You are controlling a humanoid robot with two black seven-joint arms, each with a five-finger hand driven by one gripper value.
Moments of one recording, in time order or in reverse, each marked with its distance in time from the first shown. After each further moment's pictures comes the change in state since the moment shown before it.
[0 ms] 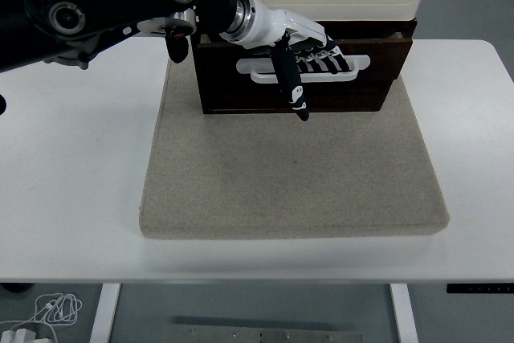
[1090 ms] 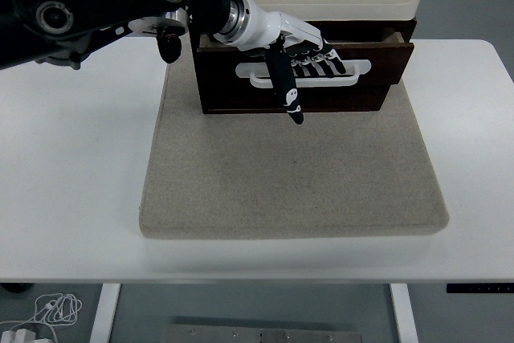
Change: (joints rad) left arm 0.003 0.032 -0.001 -0.028 -0.003 -0.016 0.001; right arm 0.000 0.000 0.000 0.000 0.000 0.000 0.000
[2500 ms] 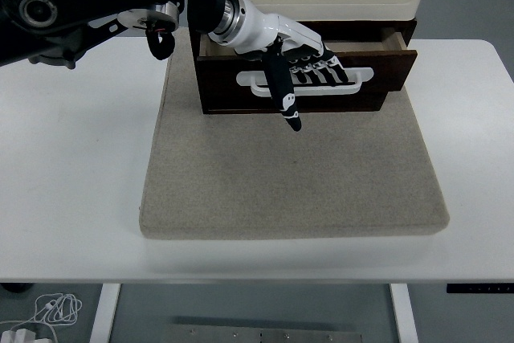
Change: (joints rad) left arm 0.010 0.022 -0.037 -0.014 -0.024 -0.084 0.000; right arm 0.000 0.000 0.000 0.001 0.000 0.000 0.000
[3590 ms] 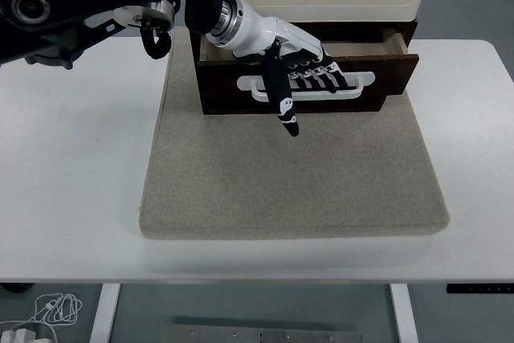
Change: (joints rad) left arm 0.000 0.008 -0.001 -0.008 -0.027 -0.046 0.000; right arm 0.000 0.000 0.000 -0.001 0.000 0.000 0.000
